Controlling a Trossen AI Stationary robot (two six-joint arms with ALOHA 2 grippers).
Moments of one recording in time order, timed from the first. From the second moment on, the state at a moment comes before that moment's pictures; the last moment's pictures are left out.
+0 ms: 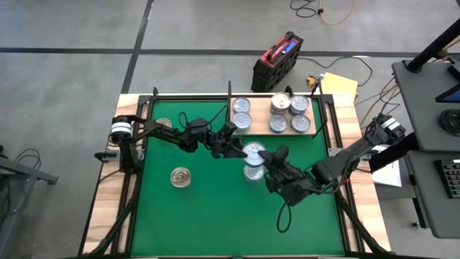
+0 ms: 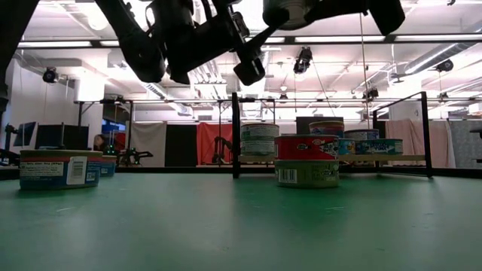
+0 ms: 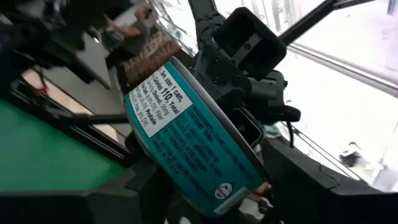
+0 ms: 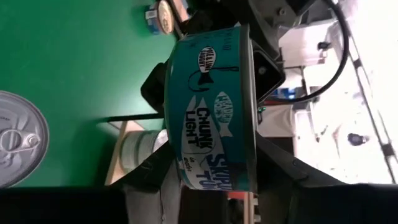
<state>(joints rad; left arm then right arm) 0.15 1.84 0.89 1.28 0.68 -1.10 0.53 1.41 1.10 -0.45 1.10 -0.61</state>
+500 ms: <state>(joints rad) 0.16 1.83 0.90 1.31 0.71 -1.14 0.51 1.39 1.12 -0.34 1.07 -0.72</state>
